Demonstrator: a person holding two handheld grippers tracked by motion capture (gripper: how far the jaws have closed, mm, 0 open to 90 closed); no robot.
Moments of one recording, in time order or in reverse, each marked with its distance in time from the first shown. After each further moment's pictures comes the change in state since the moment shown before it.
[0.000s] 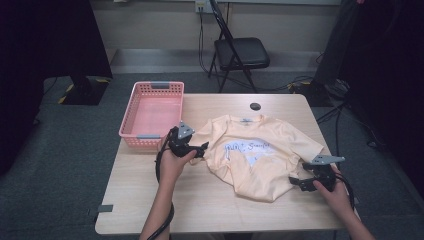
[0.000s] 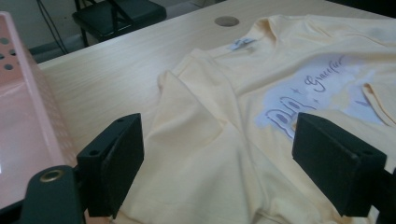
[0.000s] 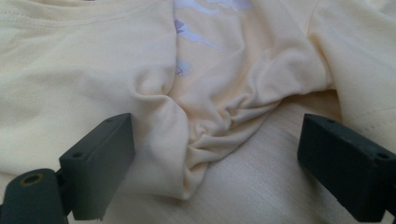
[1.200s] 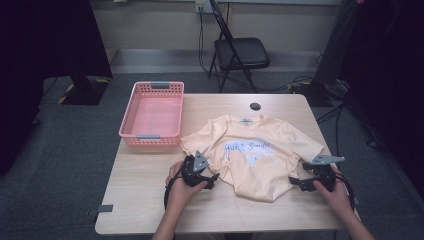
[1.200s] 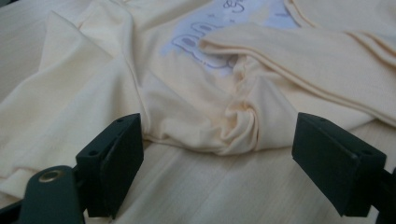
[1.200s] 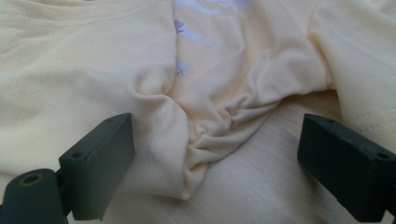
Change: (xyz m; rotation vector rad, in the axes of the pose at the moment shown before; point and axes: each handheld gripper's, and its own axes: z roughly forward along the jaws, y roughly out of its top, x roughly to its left) left arm -0.061 -0.058 0.008 0.091 -0.094 0.133; right arm 0.000 0.000 0.000 0.000 -0.002 0.000
